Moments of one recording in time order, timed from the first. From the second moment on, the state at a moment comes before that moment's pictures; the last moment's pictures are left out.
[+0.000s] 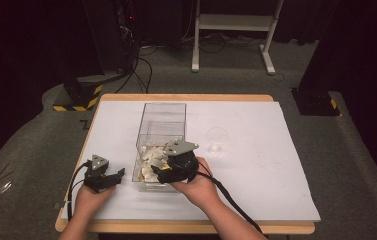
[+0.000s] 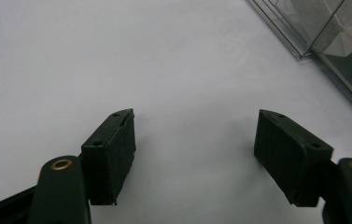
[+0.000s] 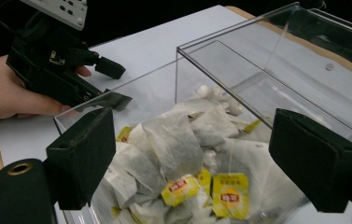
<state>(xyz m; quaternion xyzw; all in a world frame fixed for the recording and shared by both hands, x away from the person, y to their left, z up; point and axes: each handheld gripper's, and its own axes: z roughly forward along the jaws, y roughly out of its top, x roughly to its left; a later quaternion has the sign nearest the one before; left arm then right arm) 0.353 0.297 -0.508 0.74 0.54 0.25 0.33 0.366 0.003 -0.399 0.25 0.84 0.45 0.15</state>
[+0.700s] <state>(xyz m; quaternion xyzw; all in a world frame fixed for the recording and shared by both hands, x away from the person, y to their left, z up) 0.352 0.297 -0.508 0.73 0.54 0.25 0.33 0.391 0.031 -0.410 0.22 0.88 0.40 0.11</state>
